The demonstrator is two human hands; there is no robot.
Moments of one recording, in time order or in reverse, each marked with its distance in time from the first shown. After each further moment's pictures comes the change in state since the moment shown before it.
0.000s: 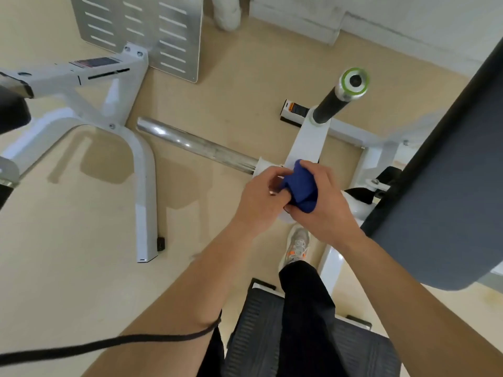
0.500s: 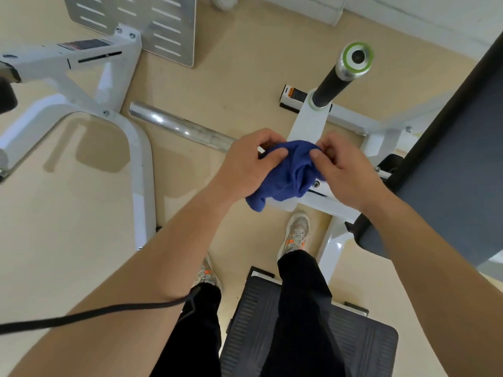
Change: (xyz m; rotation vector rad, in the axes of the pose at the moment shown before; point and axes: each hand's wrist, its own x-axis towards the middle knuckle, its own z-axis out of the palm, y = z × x) left_hand 0.021 0.029 -0.034 0.196 -0.038 0.175; right_hand 0.032 -0.008 -0.047 -0.039 -0.104 0.084
